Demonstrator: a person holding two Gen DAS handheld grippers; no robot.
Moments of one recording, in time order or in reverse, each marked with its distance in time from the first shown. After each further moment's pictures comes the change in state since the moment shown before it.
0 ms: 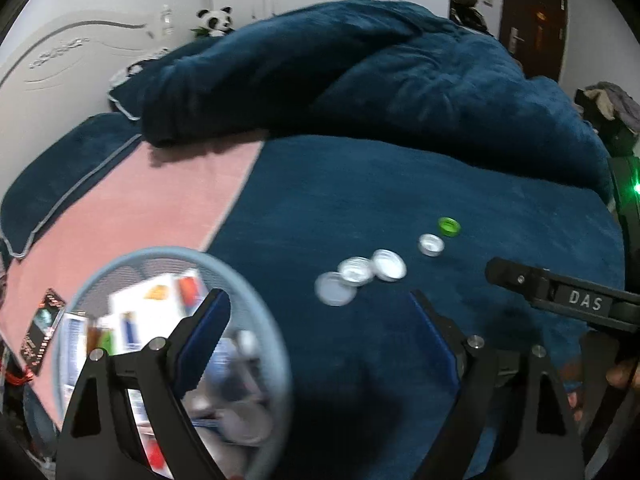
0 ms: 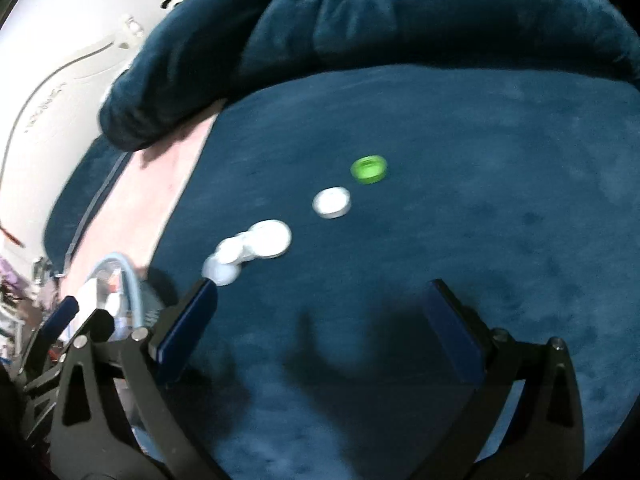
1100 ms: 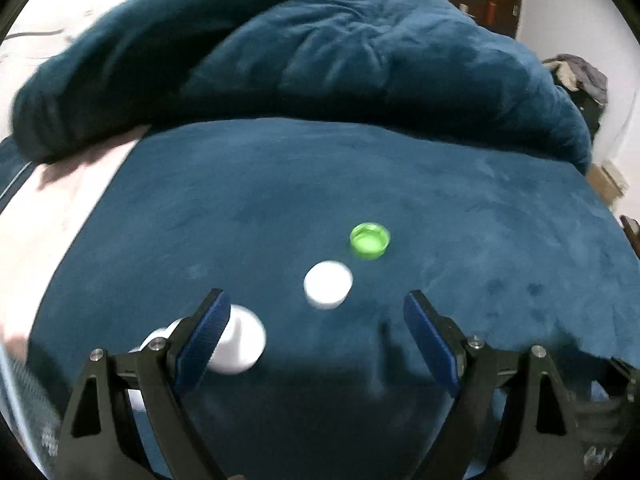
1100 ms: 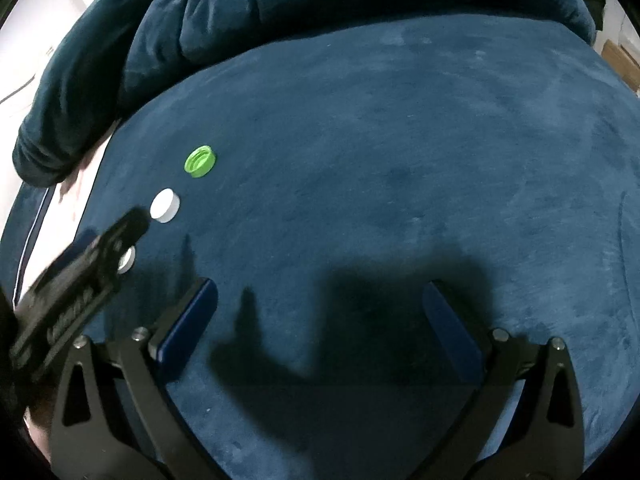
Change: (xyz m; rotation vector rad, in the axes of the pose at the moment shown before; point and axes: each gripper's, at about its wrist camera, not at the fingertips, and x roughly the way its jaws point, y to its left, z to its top) left arm 0.154 -0.116 0.021 0.106 0.027 -0.187; right arm 0.025 -0.104 -0.019 0.174 0.005 -0.190
